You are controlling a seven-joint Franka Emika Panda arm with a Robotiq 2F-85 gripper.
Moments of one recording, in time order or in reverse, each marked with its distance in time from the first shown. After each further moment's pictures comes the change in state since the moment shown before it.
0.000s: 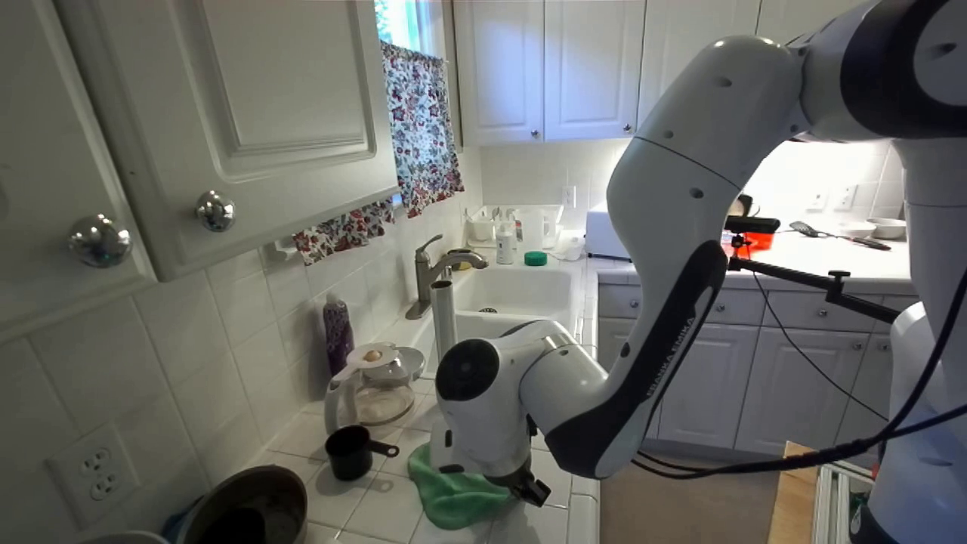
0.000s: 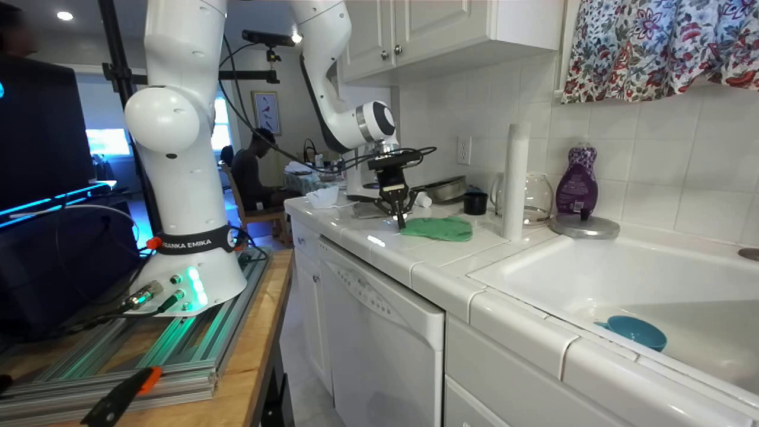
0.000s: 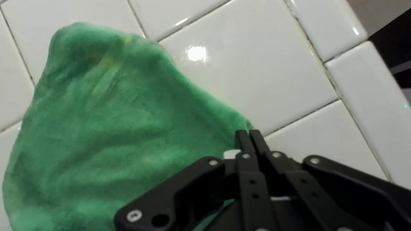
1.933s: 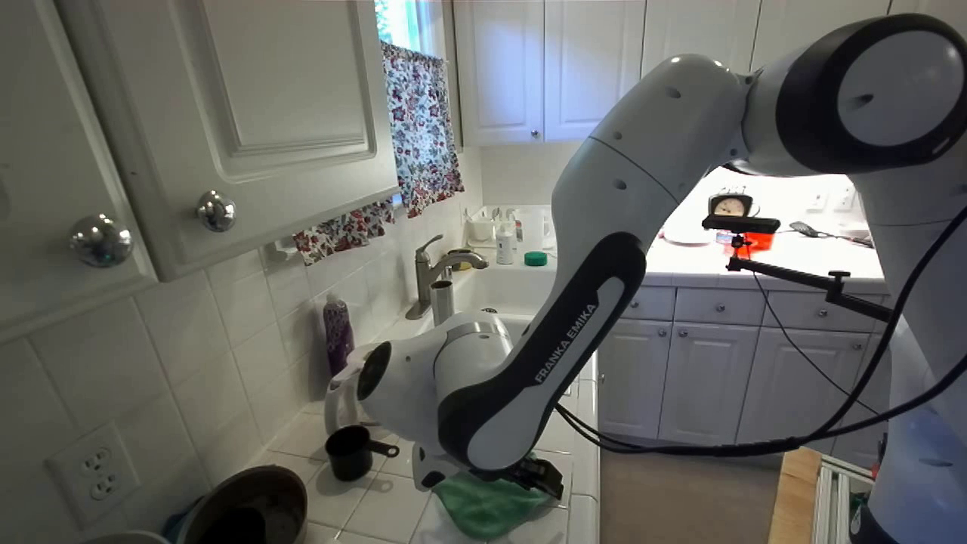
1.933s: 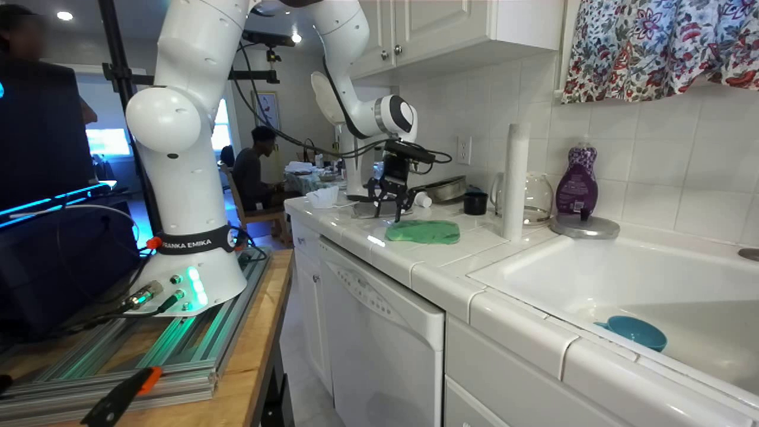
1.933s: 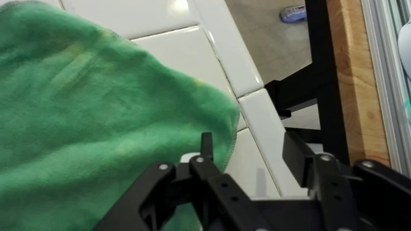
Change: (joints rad) arm 0.021 0.149 0.042 0.305 0.300 -0.568 -0.431
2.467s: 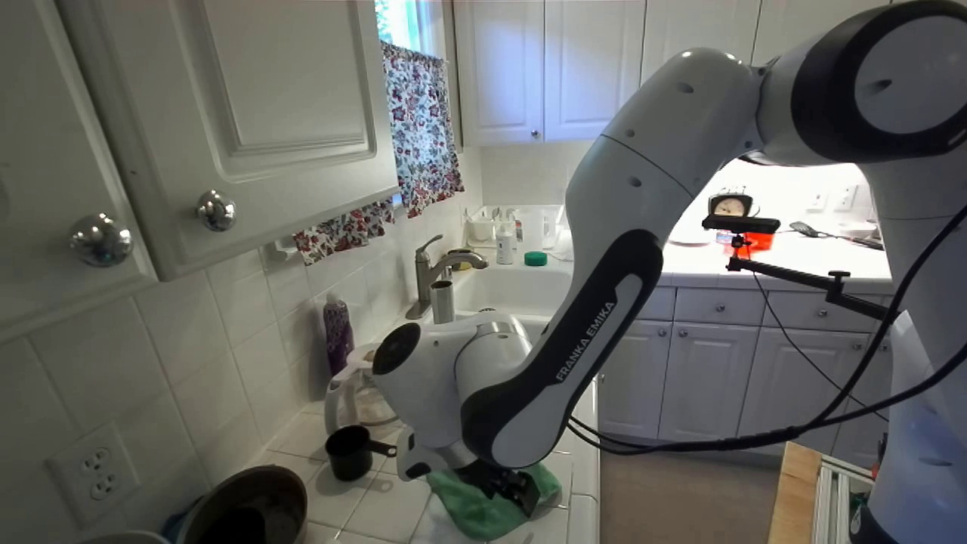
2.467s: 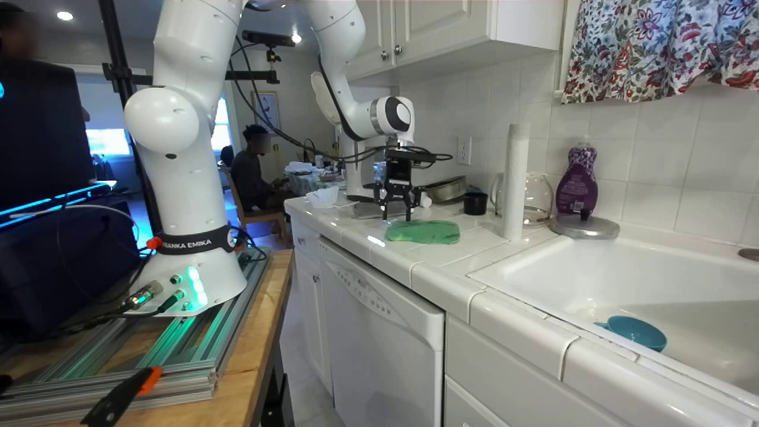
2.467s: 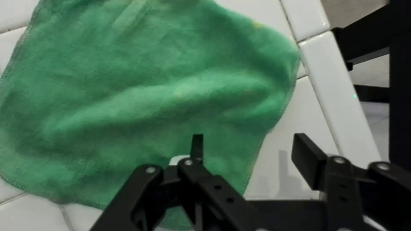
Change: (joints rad) arm -0.023 -0.046 -0.003 -0.087 0.000 0.314 0.036
